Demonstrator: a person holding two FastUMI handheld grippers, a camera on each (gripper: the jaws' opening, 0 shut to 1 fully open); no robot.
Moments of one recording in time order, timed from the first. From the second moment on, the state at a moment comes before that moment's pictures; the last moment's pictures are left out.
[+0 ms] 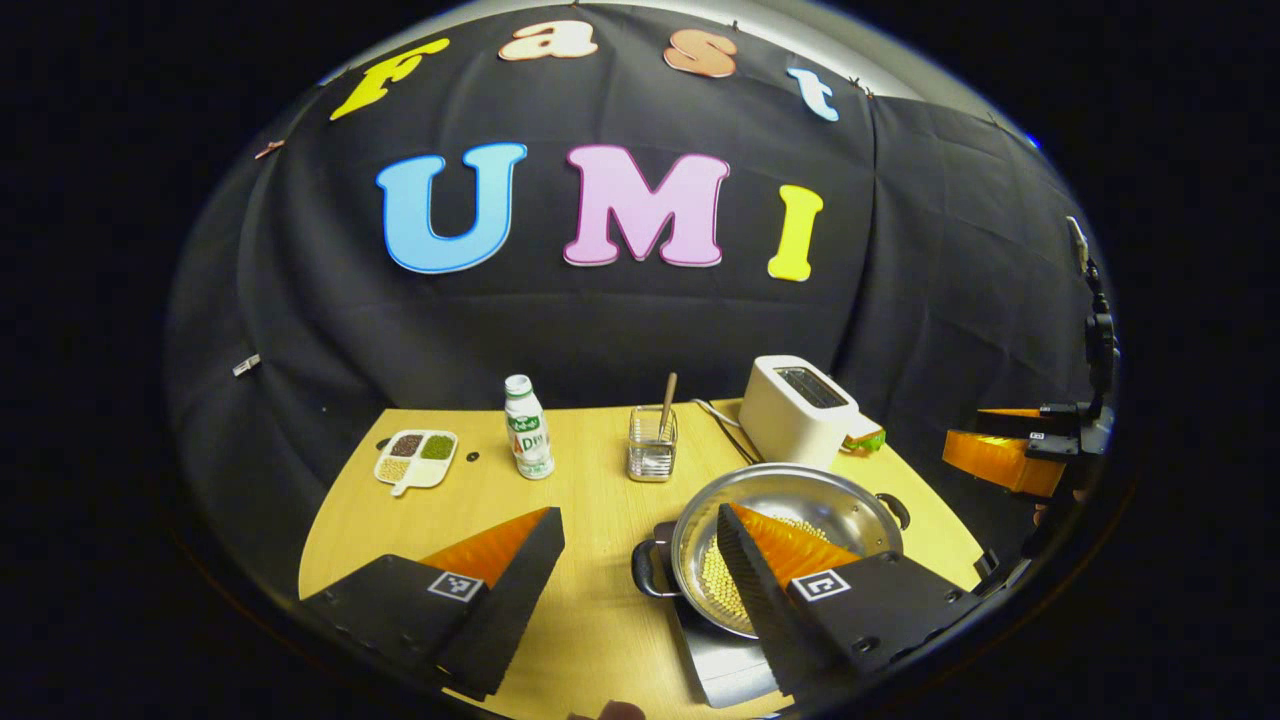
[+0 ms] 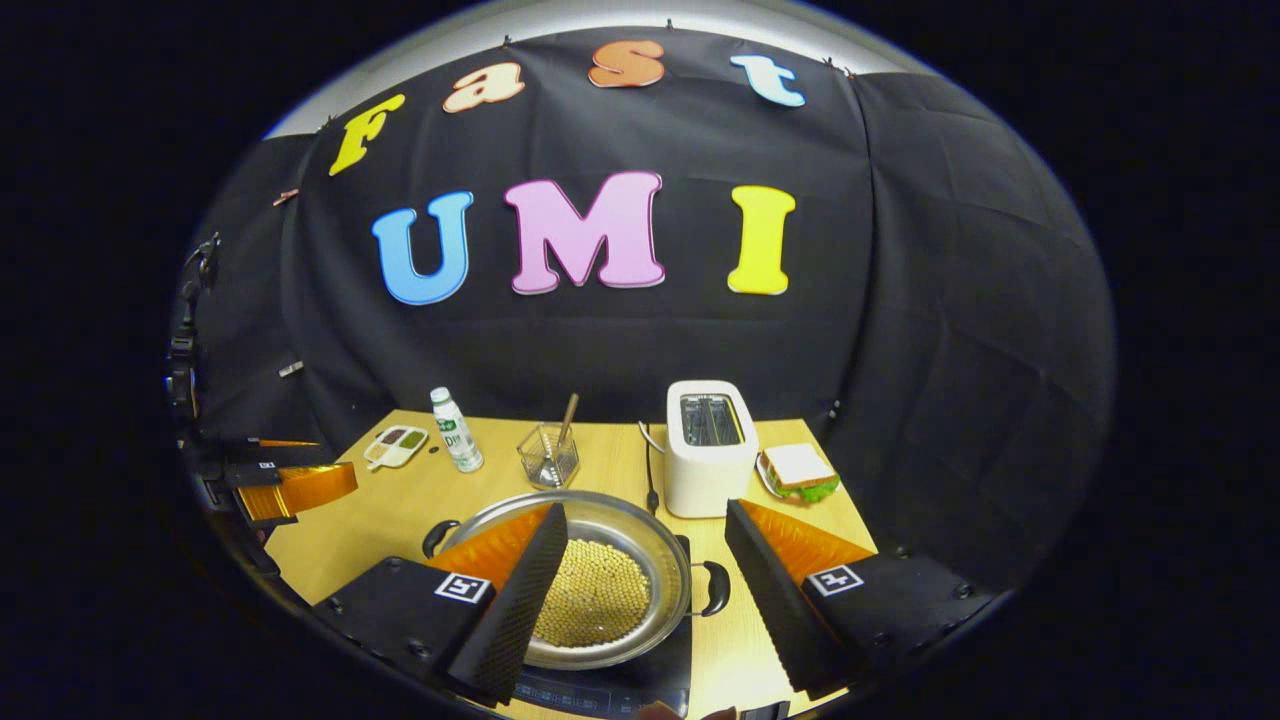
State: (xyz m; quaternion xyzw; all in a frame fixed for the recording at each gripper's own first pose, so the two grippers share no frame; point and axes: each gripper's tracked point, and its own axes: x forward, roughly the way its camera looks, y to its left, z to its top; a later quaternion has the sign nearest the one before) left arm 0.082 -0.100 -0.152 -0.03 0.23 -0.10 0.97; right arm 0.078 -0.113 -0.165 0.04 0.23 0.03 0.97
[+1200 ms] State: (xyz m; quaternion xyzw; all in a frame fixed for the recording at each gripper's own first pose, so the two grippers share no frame) left arm -0.026 -0.008 -0.037 -0.02 0.05 -0.06 1.00; right arm 0.005 -0.038 -0.015 0.02 0.02 0.01 1.00
